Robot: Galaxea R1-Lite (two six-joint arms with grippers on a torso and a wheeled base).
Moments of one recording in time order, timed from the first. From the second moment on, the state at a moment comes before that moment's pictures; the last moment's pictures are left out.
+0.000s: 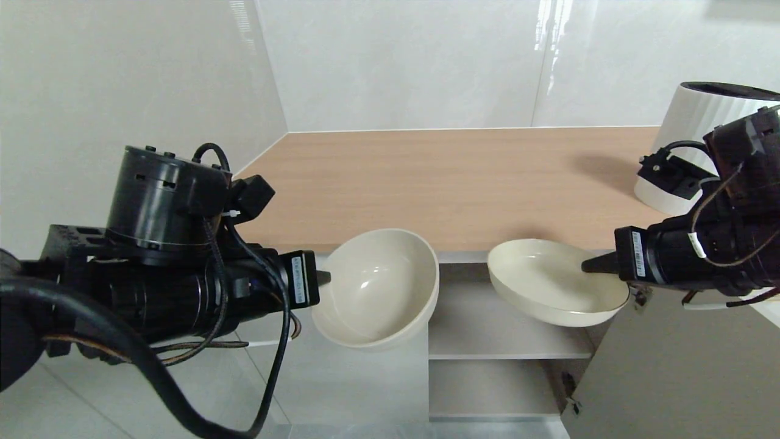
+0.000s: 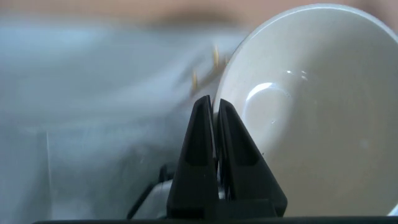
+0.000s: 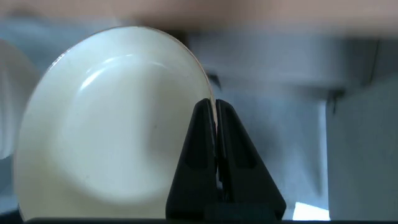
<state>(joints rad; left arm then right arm) -0.58 1.51 -0.95 0.00 0.08 -0.50 0.44 1.48 -1.12 0.30 0.04 0.39</state>
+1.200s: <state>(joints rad) -0.60 1.55 -0.96 0.00 0.08 -0.47 0.39 1.57 -0.96 0.04 0.01 0.36</state>
